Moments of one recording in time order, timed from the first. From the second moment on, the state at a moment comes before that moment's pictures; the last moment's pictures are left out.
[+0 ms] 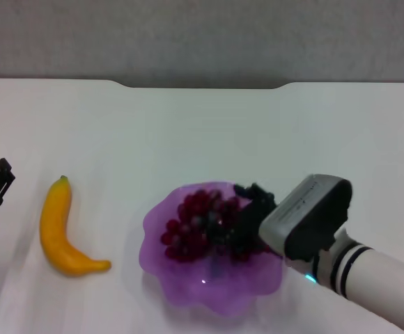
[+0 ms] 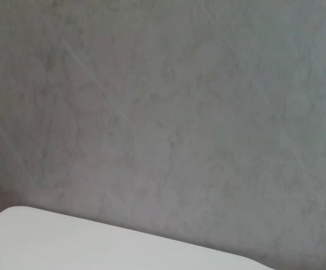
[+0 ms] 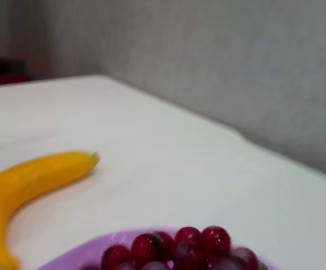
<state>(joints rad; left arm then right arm) -0.36 -2.04 -1.10 -0.22 2.42 0.97 -0.36 0.54 1.98 0.58 0.82 -2.22 -0.31 -0.27</state>
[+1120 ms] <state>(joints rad) -0.35 -2.05 -1.09 -0.24 2.43 0.98 -0.35 0.28 2.00 0.78 0.77 -2.52 -0.79 -0.30</state>
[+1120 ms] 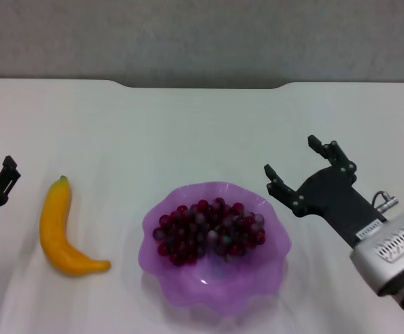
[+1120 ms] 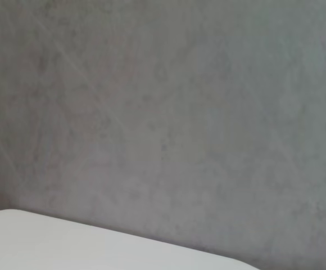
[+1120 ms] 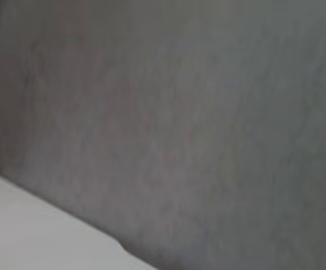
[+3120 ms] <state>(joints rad) -0.29 -2.04 -1.55 -1.22 2.76 -0.66 -0.12 0.41 2.01 0.69 0.41 -2.51 -0.97 0.00</state>
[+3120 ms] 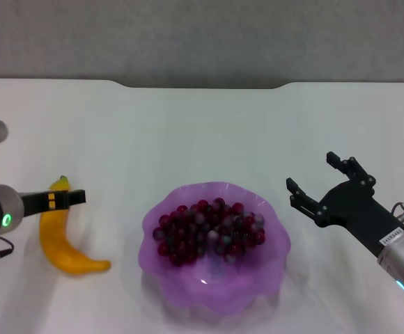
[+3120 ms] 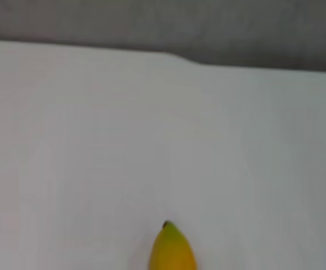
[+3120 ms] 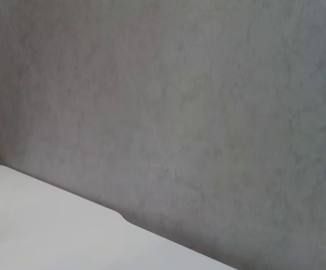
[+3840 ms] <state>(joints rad) -0.41 -2.04 -1.50 -0.95 2.87 -0.54 -0.28 0.41 2.01 0.69 0.41 -2.50 -0.97 0.00</state>
